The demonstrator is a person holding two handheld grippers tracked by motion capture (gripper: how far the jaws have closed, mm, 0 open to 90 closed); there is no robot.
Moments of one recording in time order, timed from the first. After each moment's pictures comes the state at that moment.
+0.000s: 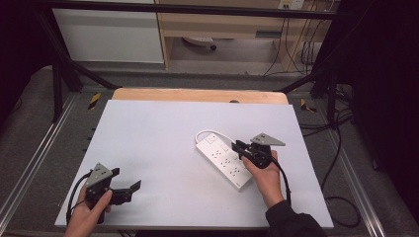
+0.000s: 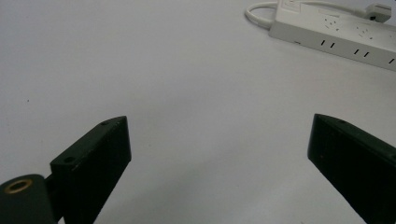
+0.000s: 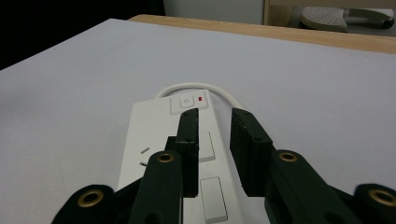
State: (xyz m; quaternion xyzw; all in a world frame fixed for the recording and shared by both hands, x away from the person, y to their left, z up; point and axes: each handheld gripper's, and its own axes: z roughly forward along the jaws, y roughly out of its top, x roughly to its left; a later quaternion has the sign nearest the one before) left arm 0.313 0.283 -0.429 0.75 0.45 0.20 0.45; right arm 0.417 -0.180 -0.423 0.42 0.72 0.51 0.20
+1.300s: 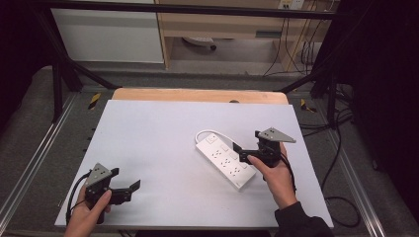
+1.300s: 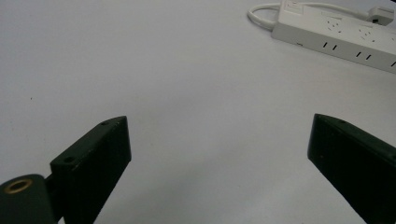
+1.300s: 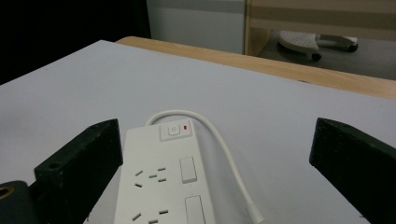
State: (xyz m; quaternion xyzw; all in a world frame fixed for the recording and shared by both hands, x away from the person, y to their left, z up) left arm 0.313 0.284 -0.429 0.74 0.46 0.20 0.45; right arm 0.405 -0.192 -0.384 0.42 0.71 0.51 0.24
